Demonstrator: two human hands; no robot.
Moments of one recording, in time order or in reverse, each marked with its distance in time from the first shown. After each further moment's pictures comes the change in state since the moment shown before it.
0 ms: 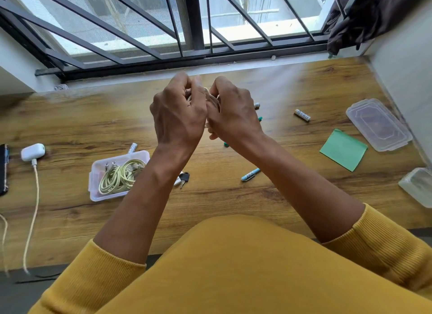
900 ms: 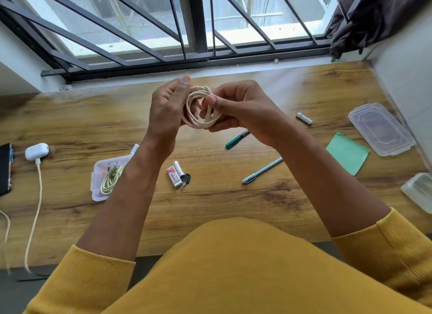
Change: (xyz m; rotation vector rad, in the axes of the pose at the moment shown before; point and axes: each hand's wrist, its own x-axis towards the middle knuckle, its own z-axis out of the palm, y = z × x) left_hand 0.014 -0.029 -0.014 -0.768 -0.441 -0.263; right_hand 0.013 0.015 -0.041 0.608 -0.479 0.090
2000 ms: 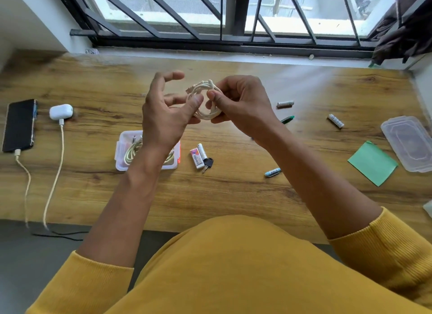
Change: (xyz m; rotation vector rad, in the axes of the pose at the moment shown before) left_hand -0.044 -0.036 -0.071 0.156 0.311 -0.056; right_hand 0.036 0.016 0.083 -0.278 0.186 -0.008
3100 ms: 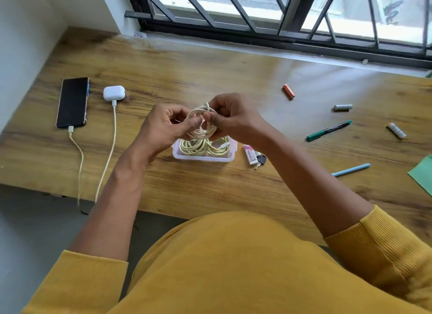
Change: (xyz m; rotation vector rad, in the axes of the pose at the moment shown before) left_hand 0.006 -0.090 -0.155 0.053 -0.268 -0.143; right_hand 0.022 -0.001 0.151 -0.017 -0.320 0.154
